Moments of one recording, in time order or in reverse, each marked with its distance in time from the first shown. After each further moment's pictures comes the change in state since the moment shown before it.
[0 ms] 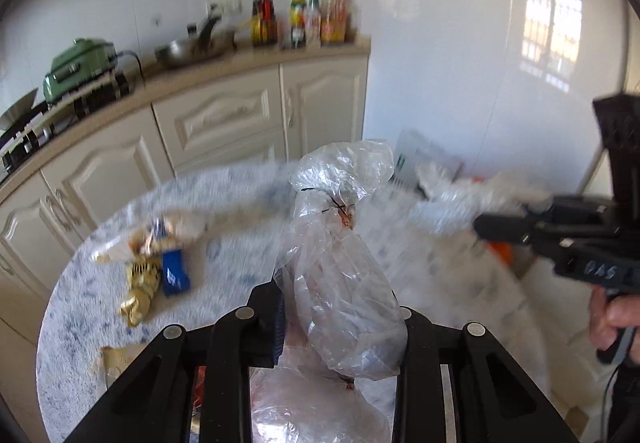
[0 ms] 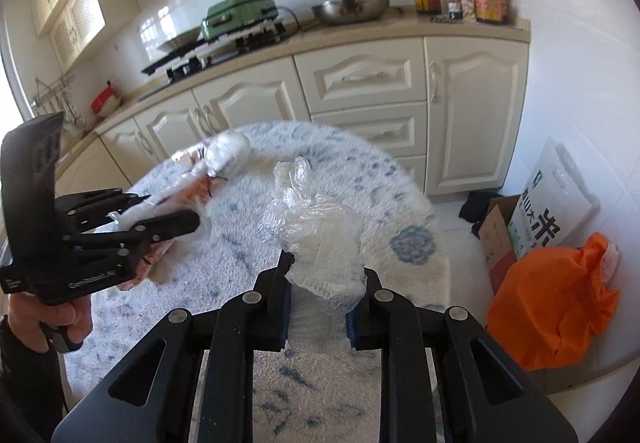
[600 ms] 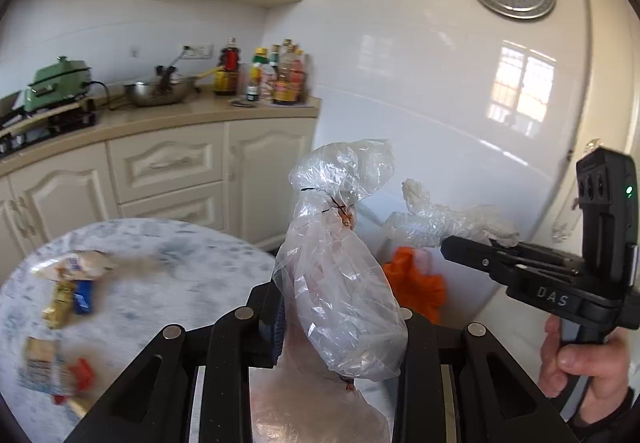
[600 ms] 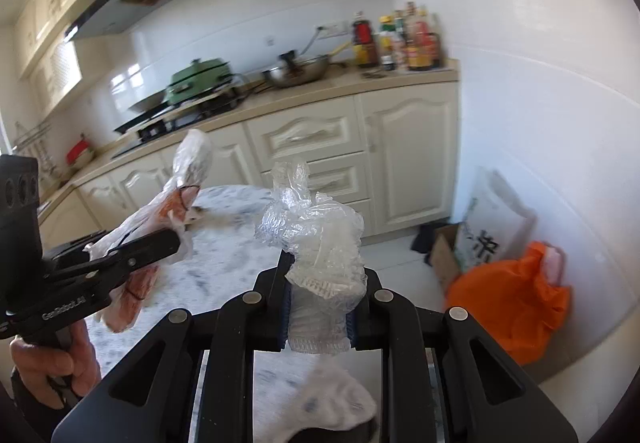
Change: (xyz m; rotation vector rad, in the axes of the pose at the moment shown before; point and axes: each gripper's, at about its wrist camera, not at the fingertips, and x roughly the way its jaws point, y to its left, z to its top) left arm -0.036 -0.094 0.010 -0.103 -0.172 -0.164; right arm -0.112 -0.065 -0.008 0.090 -0.174 -0.159
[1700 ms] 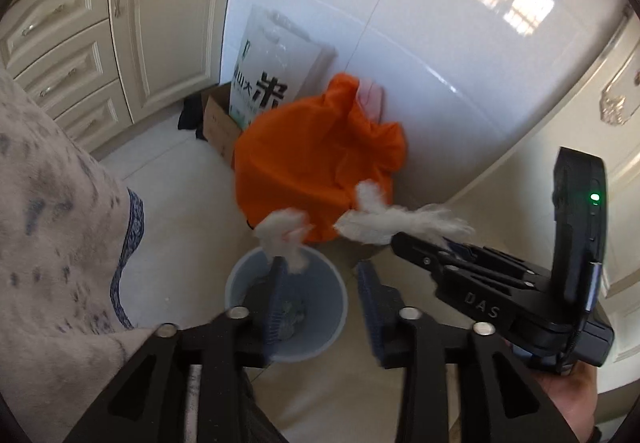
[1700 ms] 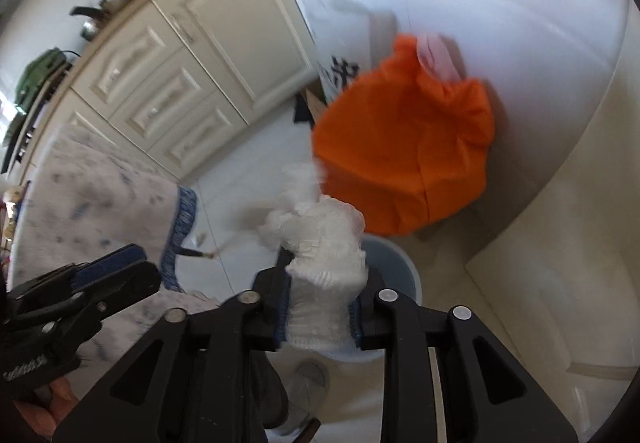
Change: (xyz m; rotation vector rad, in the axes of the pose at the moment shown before) left arm 0.313 -0.151 -0.073 -0.005 0.576 -0.122; right arm 0.081 -0.233 -0.174 0.420 0.384 -0.234
